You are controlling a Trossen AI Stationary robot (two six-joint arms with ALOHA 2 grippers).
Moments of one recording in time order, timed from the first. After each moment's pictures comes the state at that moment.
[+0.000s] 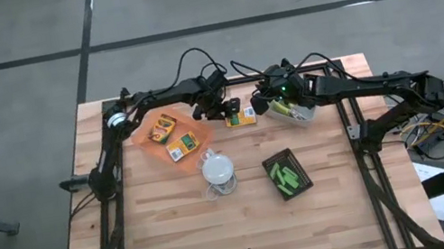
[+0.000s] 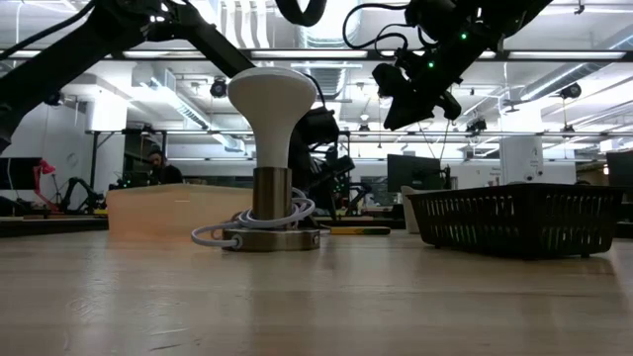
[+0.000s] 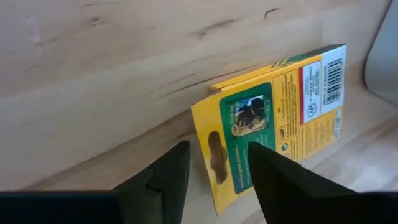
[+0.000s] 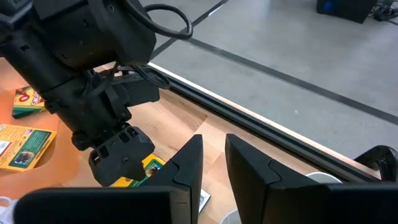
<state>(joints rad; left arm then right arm) 0.53 2.17 1.65 -0.59 0.27 -0.87 -0.38 1.36 0.93 -0.17 0.44 0.39</state>
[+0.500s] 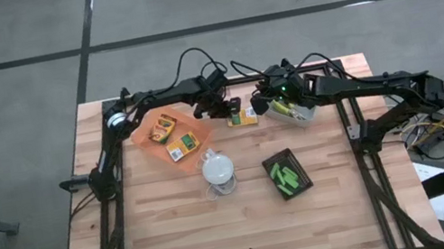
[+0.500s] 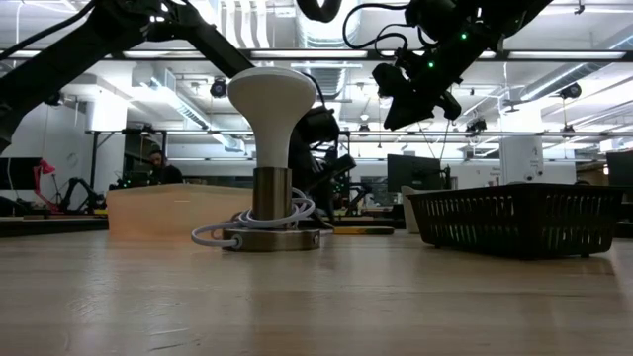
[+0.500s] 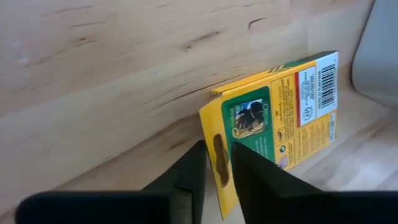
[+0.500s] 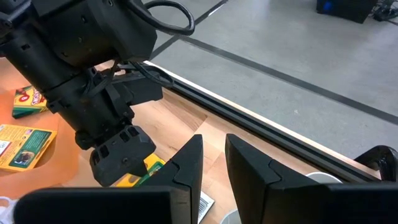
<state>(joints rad) 0.53 2.17 1.64 -0.56 0.27 -0.84 -0.38 1.36 0.93 -0.17 0.44 0.39</state>
